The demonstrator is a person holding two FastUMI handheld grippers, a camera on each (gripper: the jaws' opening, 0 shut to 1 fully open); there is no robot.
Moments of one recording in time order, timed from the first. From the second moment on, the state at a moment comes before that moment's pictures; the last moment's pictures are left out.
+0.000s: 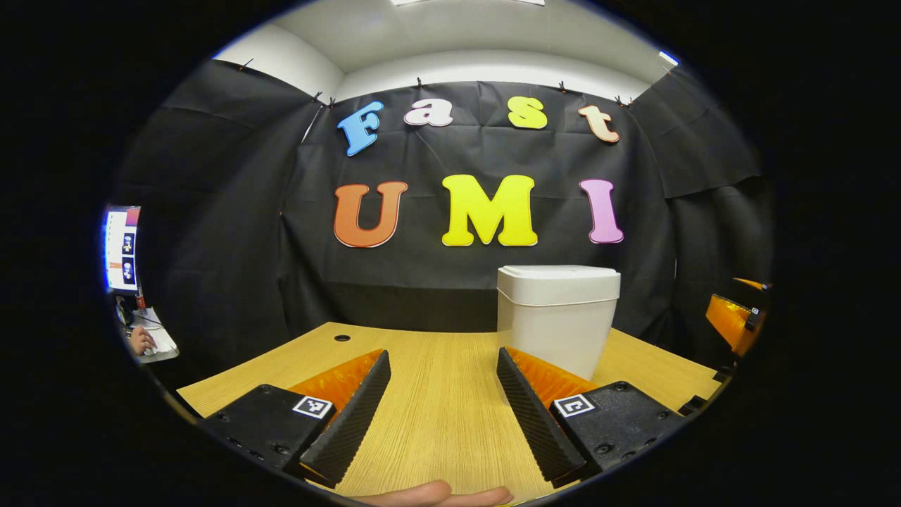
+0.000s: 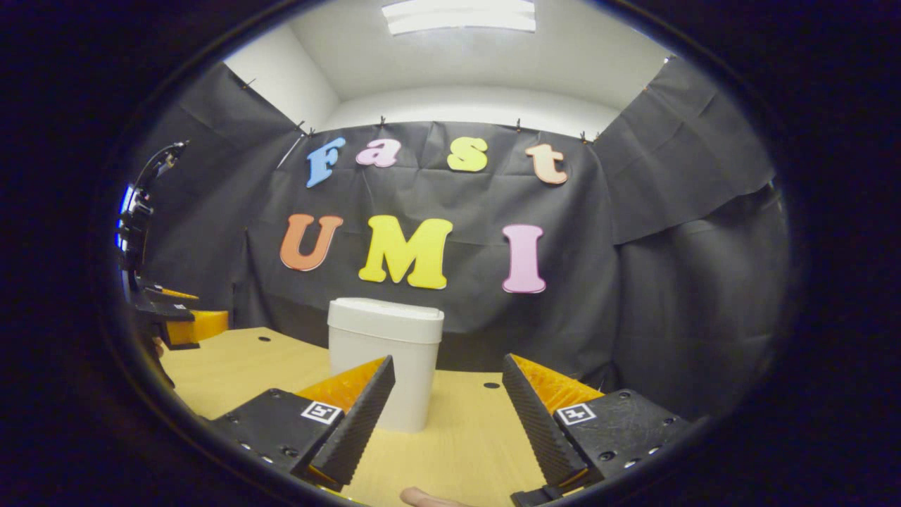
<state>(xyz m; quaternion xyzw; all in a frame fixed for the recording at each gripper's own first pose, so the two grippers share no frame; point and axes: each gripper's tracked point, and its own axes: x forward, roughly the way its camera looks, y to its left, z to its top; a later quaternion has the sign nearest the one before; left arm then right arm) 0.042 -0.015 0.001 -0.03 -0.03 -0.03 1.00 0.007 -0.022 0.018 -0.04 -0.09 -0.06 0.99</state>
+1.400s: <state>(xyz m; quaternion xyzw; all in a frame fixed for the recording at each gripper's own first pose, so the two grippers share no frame) 0.045 -0.009 -0.005 -0.03 -0.02 -0.02 1.00 0.016 -0.011 -0.016 0.01 -0.02 -0.03 1.00</state>
